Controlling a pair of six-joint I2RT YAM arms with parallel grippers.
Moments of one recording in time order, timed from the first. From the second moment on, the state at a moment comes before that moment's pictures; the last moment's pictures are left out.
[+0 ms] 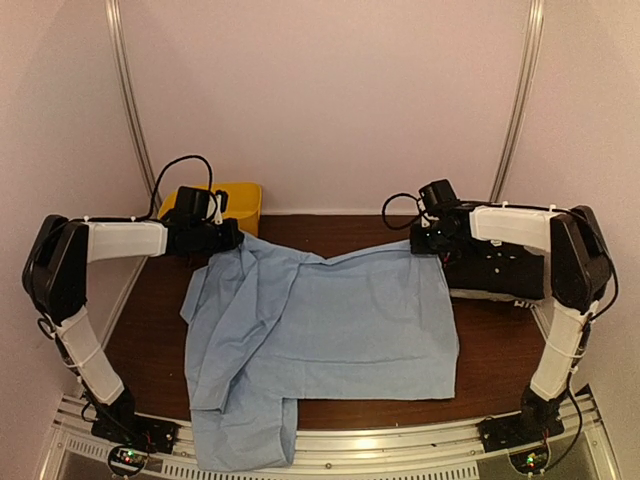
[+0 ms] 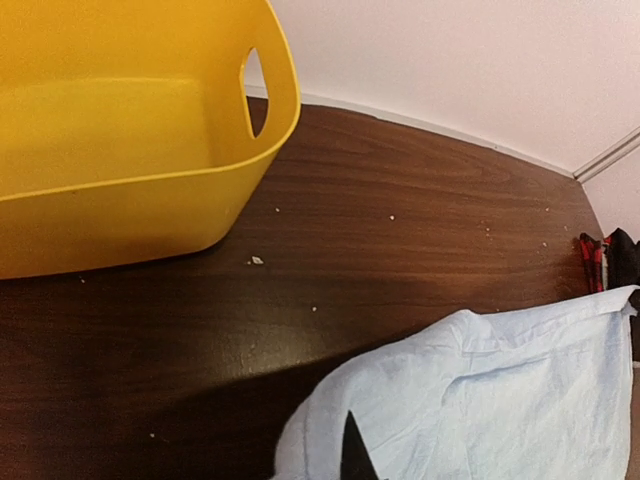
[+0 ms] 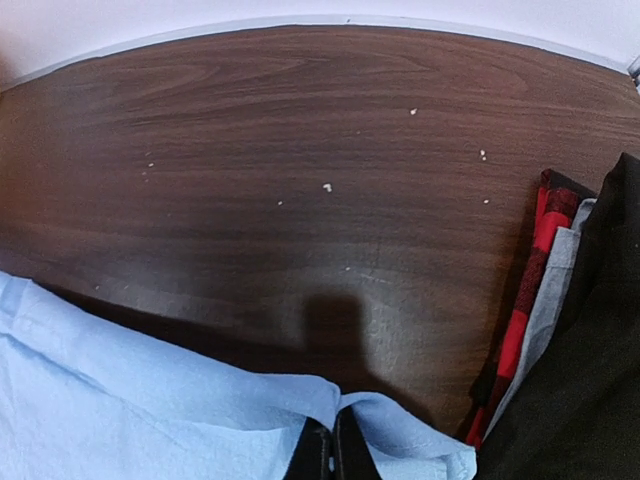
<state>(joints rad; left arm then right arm) -0.35 1.75 1.15 0.01 0.16 -0.41 0.39 1.84 1.36 -0.38 0.16 0.31</state>
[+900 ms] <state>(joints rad) -0.35 1.62 1.01 0.02 0.22 -0.42 0.37 1.77 1.37 -0.41 0.22 0.26</state>
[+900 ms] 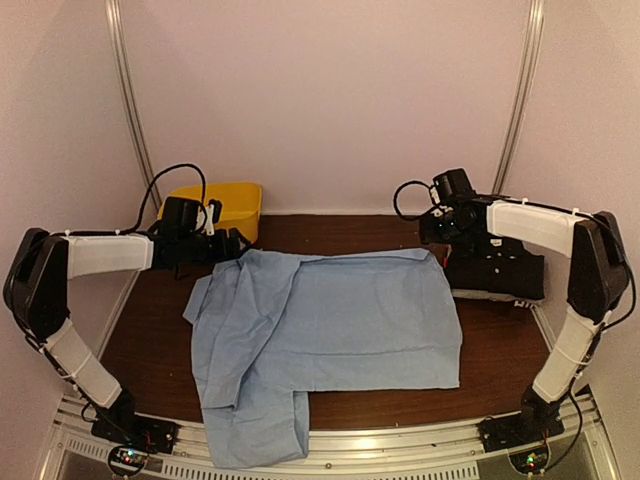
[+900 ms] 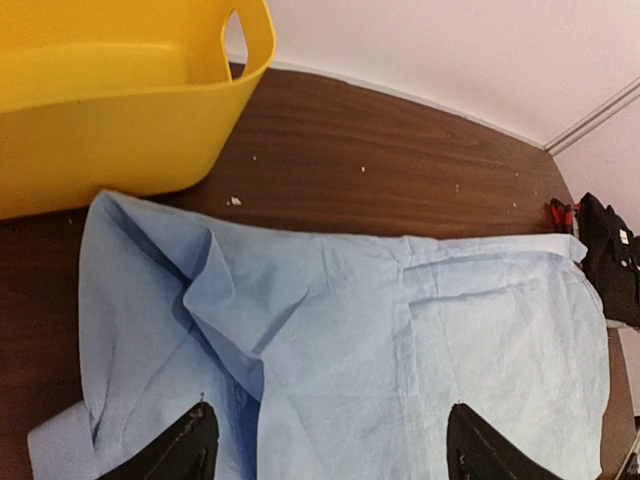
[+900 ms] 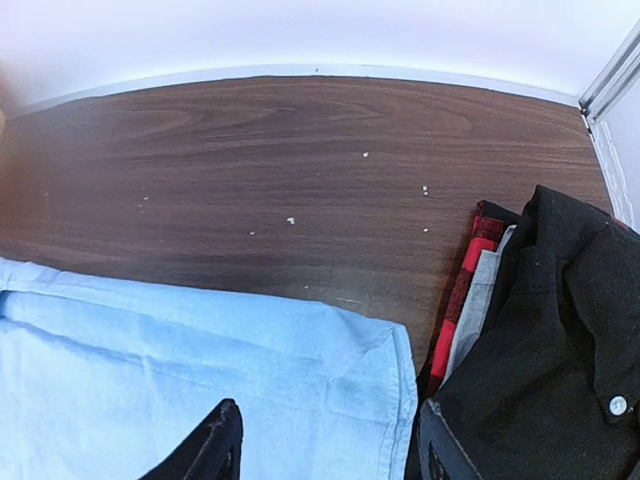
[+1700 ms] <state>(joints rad) -0.40 1.25 0.59 -0.02 0.32 -0.43 0.53 1.56 0.98 -0.26 0.01 0.37</state>
